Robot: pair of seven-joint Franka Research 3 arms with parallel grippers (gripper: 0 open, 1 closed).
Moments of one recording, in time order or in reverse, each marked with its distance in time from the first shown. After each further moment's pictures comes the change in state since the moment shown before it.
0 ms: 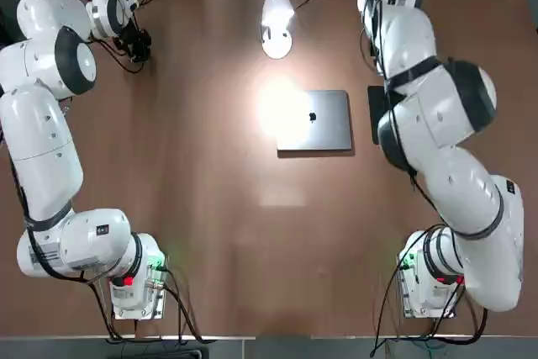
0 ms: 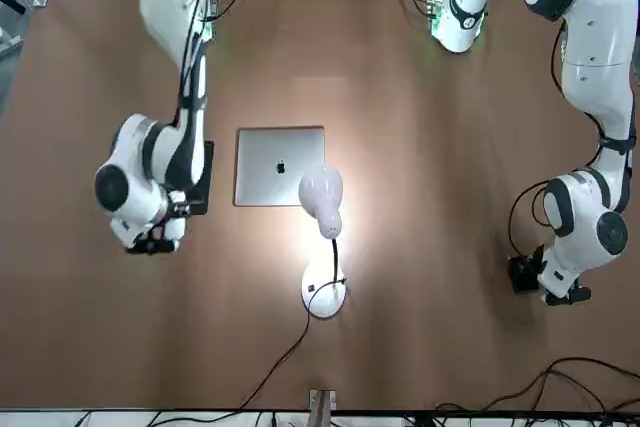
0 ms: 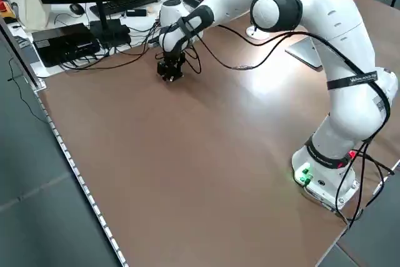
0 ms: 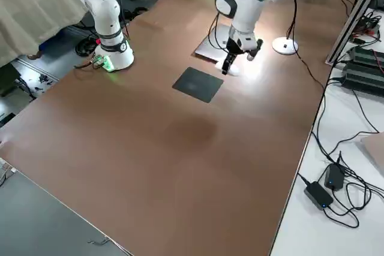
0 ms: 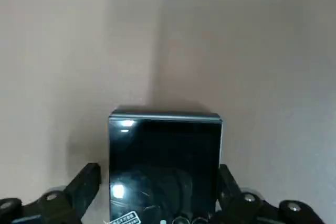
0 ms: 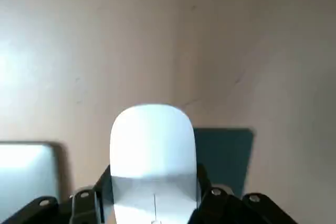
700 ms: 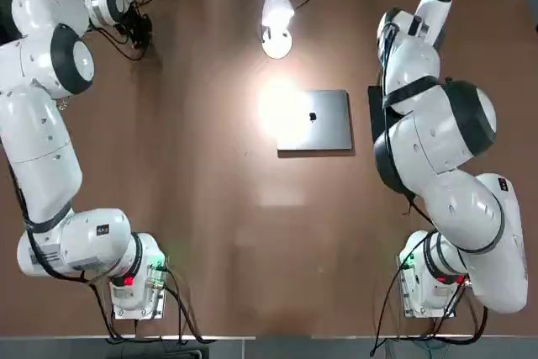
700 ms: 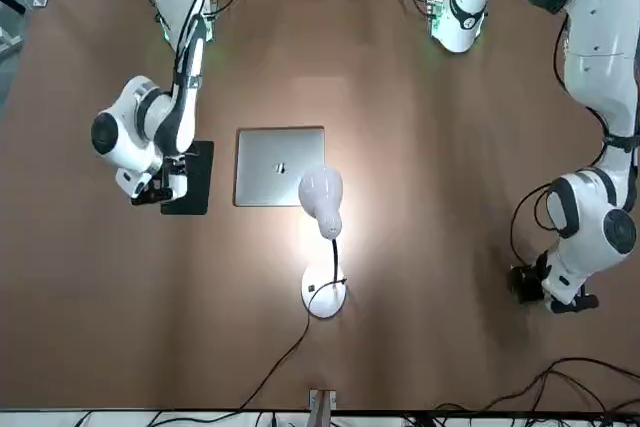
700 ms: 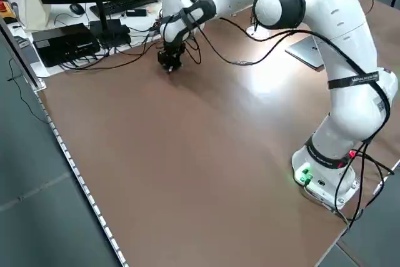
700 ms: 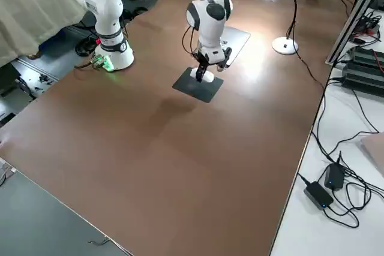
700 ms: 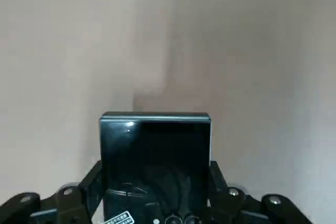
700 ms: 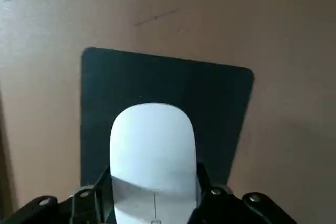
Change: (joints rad) left arm -0.008 -0.084 -0.060 0.006 0.000 0.004 -0.035; right arm 0.101 -0.001 -0.081 -0.353 0.192 0.114 -0.372
